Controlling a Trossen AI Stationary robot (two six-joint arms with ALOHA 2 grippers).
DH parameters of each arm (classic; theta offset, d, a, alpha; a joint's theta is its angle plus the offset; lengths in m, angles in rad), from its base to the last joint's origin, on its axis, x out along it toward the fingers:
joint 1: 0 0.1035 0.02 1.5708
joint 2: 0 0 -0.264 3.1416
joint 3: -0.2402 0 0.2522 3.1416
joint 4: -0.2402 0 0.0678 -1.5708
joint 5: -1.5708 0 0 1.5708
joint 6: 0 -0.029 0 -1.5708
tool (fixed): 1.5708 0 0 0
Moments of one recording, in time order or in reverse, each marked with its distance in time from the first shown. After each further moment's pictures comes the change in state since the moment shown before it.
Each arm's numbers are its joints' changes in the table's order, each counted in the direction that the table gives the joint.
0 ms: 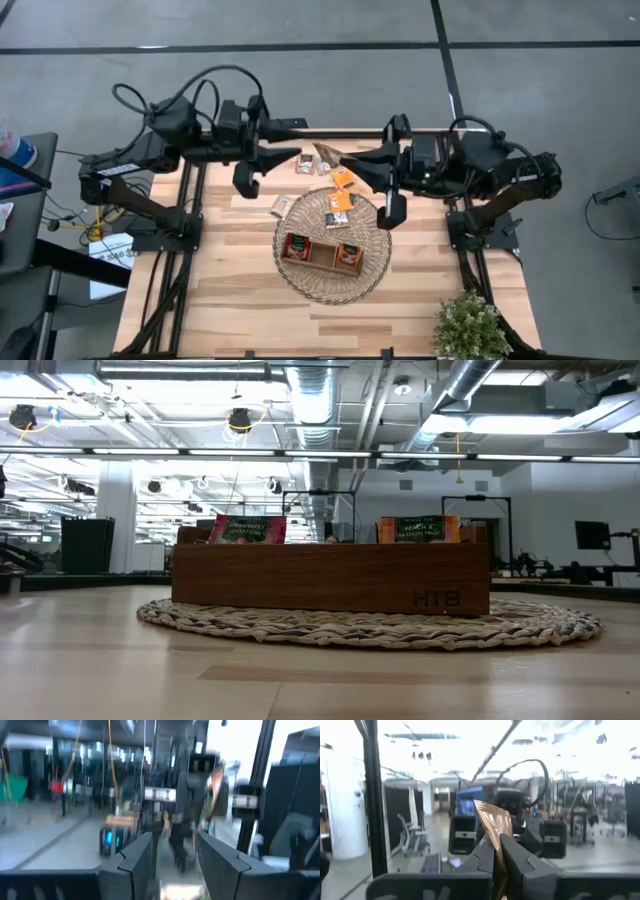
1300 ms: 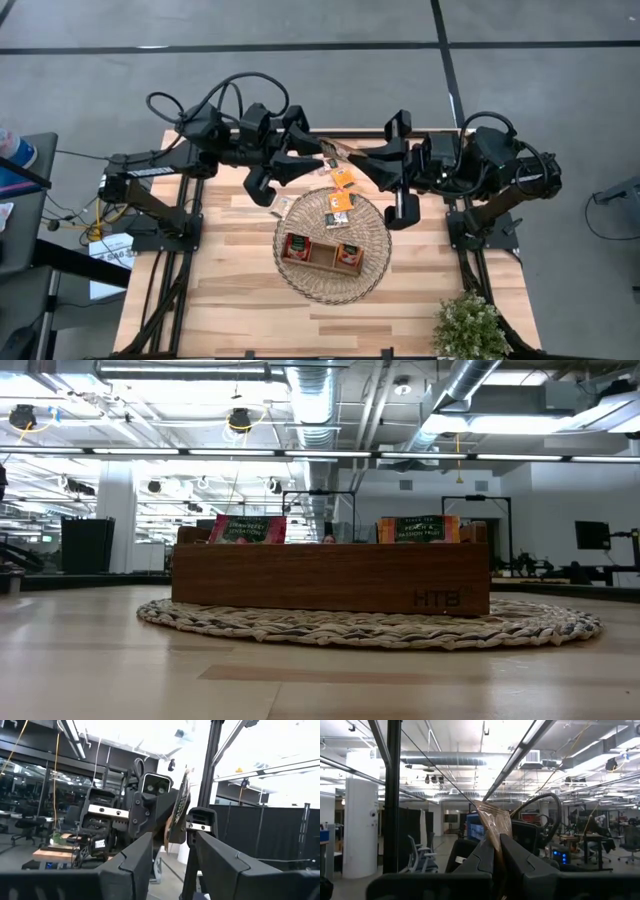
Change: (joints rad) left arm -0.001 -0.156 -0.001 0.382 -0.231 0.207; right arm 0.009 -0.002 0.001 0.140 0.070 0.051
